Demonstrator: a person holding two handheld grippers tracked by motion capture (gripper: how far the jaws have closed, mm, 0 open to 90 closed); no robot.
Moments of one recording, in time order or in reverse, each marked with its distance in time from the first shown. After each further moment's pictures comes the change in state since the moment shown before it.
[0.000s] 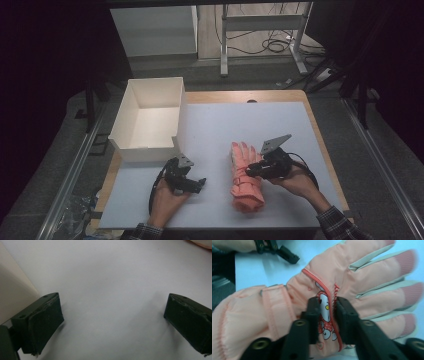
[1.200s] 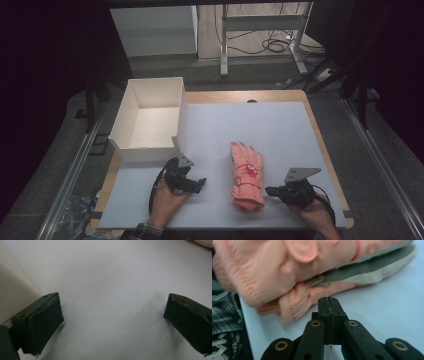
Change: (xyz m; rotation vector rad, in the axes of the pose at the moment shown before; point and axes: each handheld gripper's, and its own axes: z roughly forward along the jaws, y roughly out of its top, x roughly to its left) left arm 0.000 0.000 0.000 0.003 -0.001 0.002; right arm 0.040 -0.090 -0.019 -0.099 -0.116 0.120
